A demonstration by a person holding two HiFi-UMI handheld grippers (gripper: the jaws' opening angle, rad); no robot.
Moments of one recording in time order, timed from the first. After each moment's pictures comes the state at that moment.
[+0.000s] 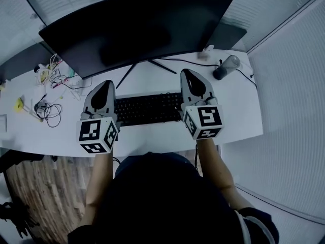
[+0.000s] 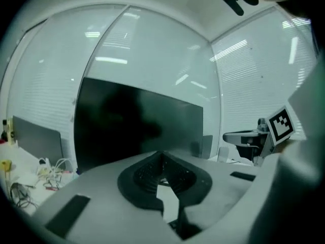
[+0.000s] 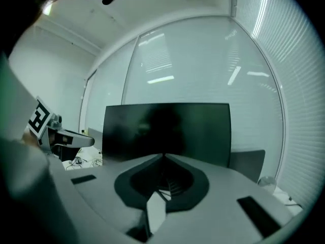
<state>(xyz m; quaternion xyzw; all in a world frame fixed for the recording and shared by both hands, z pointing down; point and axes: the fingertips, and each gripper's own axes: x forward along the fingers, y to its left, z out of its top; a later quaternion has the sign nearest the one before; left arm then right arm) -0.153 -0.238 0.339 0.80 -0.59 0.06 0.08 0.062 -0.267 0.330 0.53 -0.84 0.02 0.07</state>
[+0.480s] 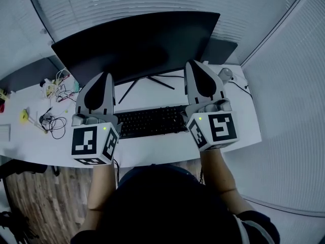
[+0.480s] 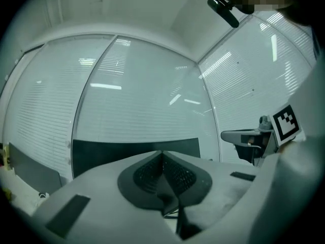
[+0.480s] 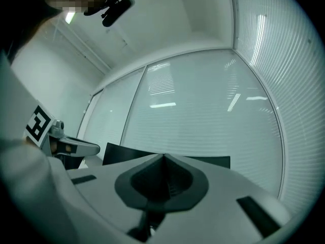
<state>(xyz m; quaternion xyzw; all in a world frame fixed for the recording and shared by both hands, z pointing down) -0.133 -0.223 0.197 0.81 -0.59 0.00 -0.04 0.053 -0.238 0.179 0.53 -0.84 -0.09 -0.03</state>
